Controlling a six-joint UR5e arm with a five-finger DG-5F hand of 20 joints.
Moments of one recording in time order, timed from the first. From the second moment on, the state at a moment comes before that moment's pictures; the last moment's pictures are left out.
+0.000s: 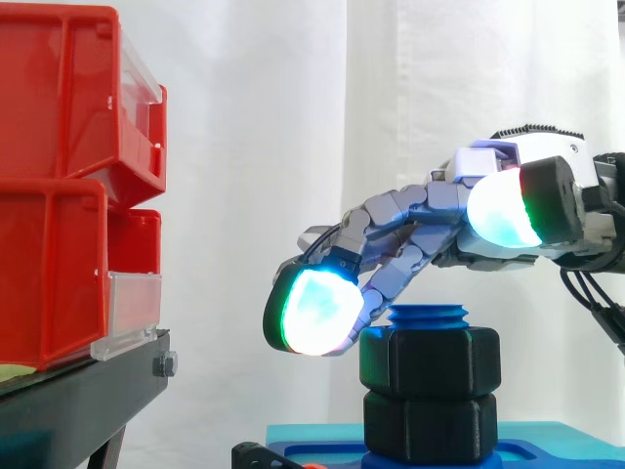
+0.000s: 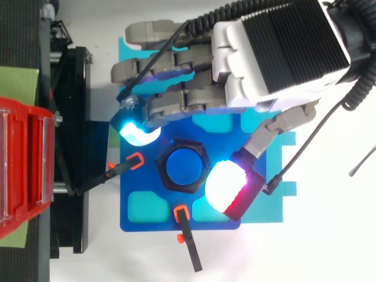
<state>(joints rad) -0.02 -2.29 -1.16 -2.76 -2.00 -1.24</state>
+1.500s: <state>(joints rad) -0.01 -2.28 -1.19 -2.79 -1.99 -1.25</state>
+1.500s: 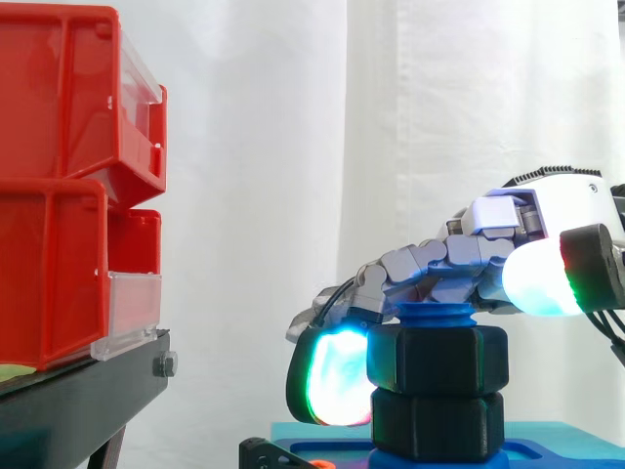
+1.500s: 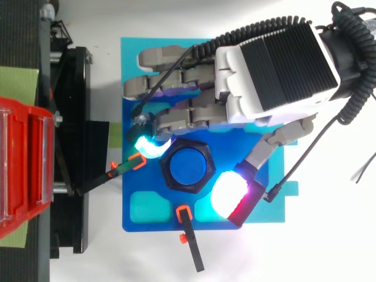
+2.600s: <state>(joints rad) -0.02 -2.28 -1.19 -2.79 -1.99 -1.25</state>
